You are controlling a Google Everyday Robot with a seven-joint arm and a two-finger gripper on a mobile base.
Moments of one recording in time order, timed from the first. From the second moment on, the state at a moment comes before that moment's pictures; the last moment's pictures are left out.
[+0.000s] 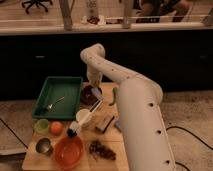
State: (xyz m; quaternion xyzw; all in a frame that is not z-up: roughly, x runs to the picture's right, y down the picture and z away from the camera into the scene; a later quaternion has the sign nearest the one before) arm -0.057 -0.020 0.924 -0.20 -0.24 -0.70 0.65
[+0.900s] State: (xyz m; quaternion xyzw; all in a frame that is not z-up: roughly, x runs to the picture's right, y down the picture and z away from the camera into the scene) arm -0.070 -0.021 0.928 -0.19 -0.24 -0.71 0.63
